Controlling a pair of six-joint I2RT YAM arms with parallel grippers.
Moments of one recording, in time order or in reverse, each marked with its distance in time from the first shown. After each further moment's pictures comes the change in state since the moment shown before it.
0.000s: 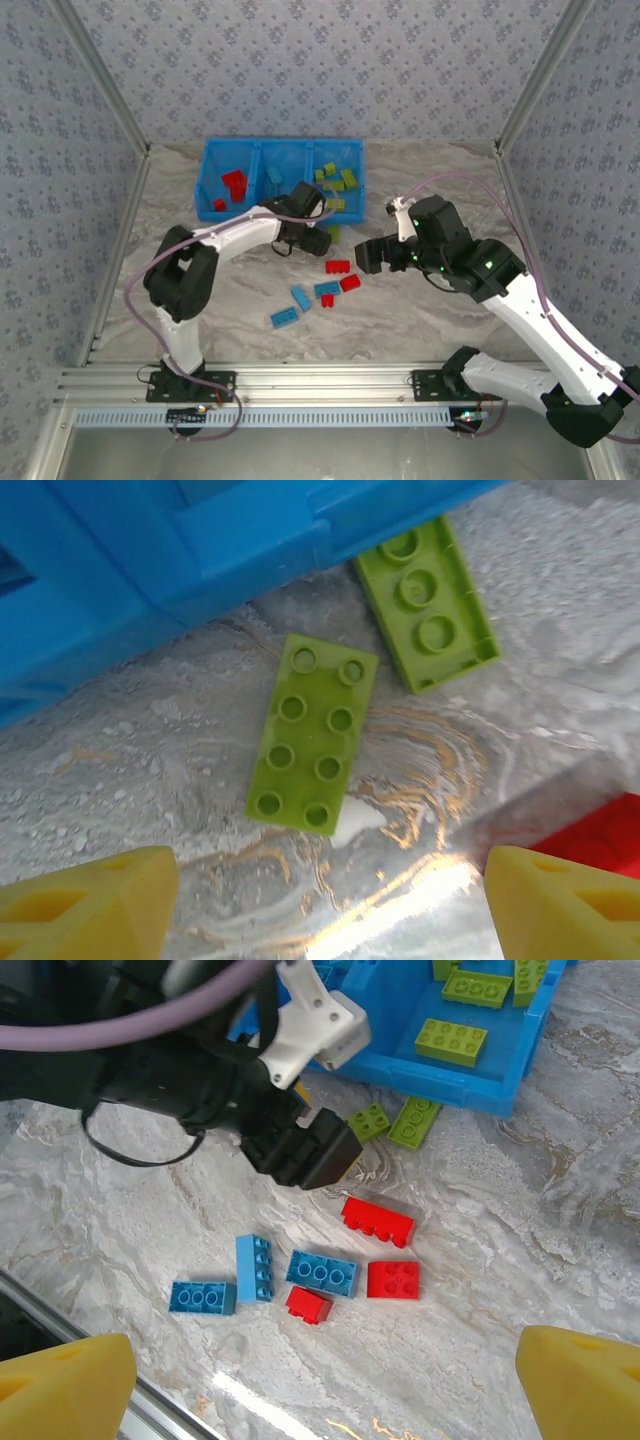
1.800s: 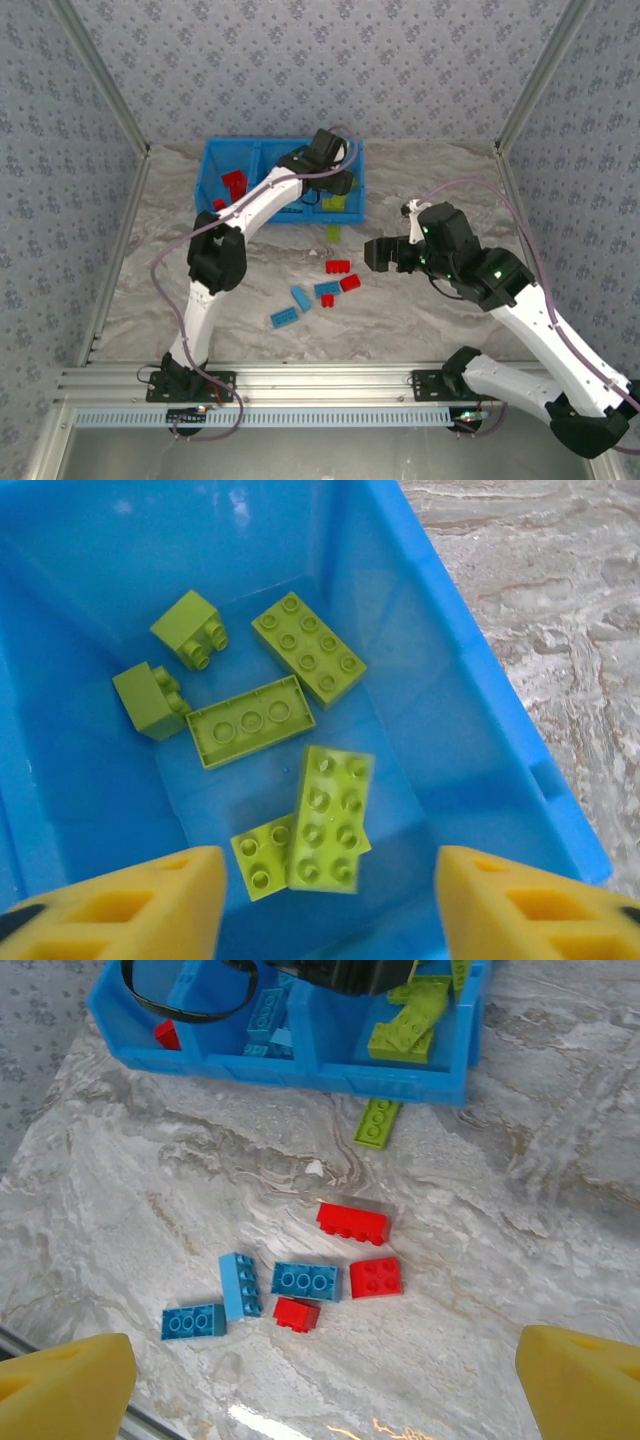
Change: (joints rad) left arm 0.035 0.356 0.764 -0.107 -0.035 -0.006; right arm -0.020 -0.076 -0.057 -0.003 0.072 0.111
